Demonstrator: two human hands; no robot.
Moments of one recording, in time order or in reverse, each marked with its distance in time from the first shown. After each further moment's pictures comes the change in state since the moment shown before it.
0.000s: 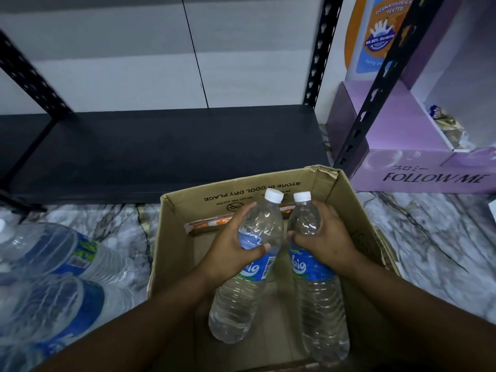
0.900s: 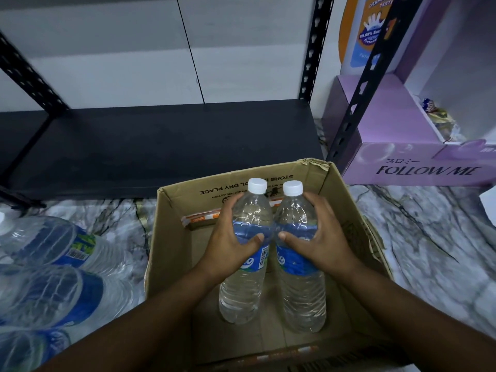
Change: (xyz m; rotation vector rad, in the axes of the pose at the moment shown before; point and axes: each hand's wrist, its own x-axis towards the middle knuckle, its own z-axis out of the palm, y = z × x) left_hand -0.014 0.013 0.010 0.079 0.144 0.061; right_hand -0.029 -0.009 -0.006 0.083 0.021 -0.269
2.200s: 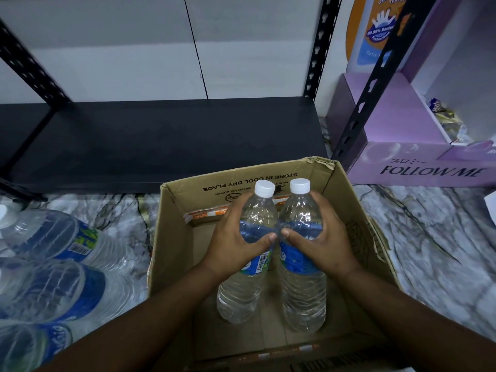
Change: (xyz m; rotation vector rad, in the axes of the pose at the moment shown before) left_hand 0.001 0.001 0.002 0.143 0.018 0.099; right_hand -0.005 -0.004 0.006 0.009 0.032 0.100
